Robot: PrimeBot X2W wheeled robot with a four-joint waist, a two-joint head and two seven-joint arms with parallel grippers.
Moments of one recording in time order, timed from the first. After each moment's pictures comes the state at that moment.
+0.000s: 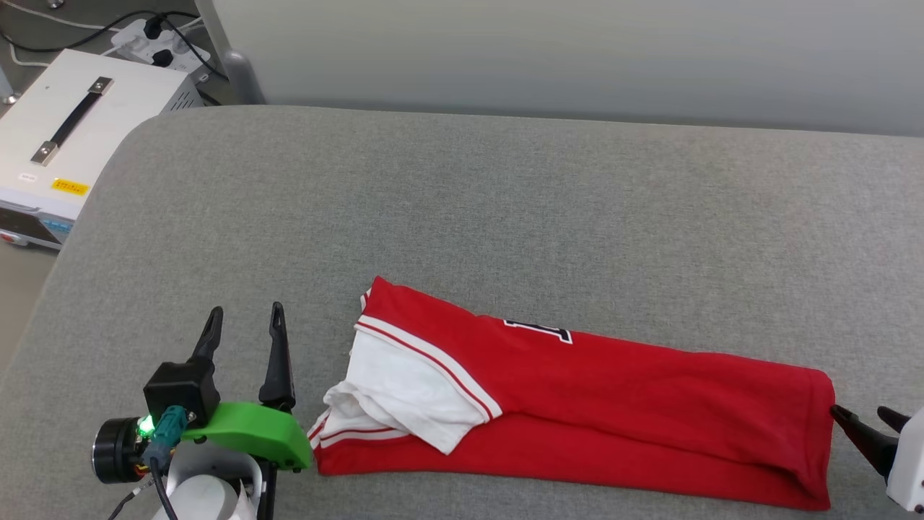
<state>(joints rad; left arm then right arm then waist) -0.13 0.43 -0.42 0.08 -0.56 0.36 -0.26 0.01 -0.55 0.01 0.10 0.73 0.13 0.54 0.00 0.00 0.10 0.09</state>
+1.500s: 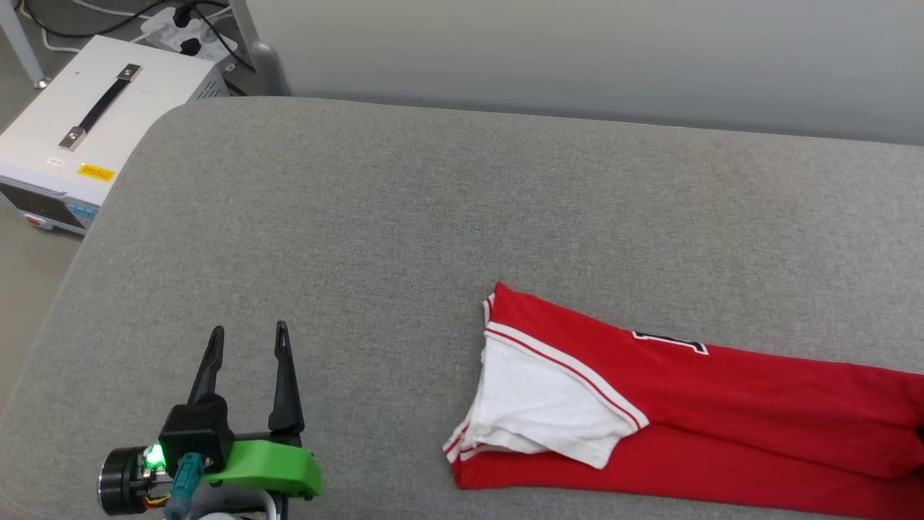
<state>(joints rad) 0.03 0.07 -0.01 0.04 -0.07 0.06 -0.26 -0.13 -0.69 0.18 0.49 0.90 0.13 0.39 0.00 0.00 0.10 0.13</state>
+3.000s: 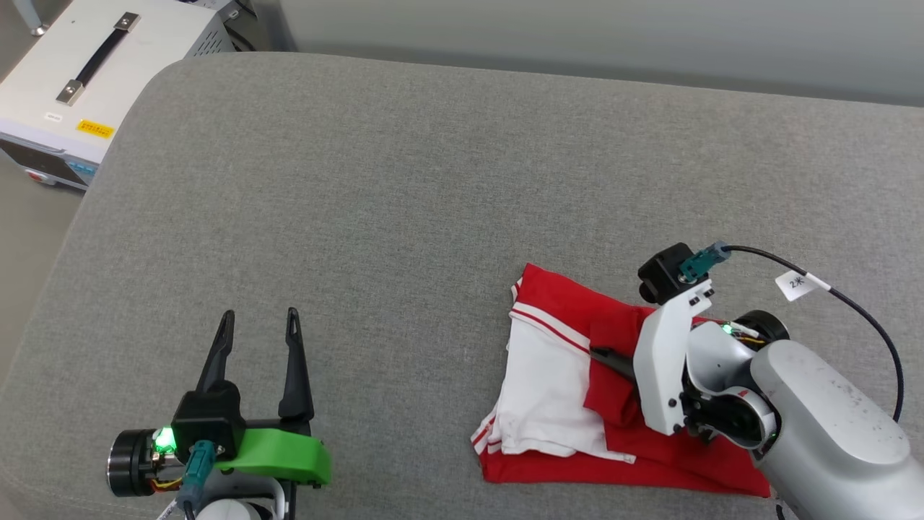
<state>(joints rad) 0.00 0.06 -0.01 0.04 -0.03 0.04 -0.26 -0.50 -0.38 0.66 0.26 0.81 0.13 0.62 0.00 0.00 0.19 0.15</state>
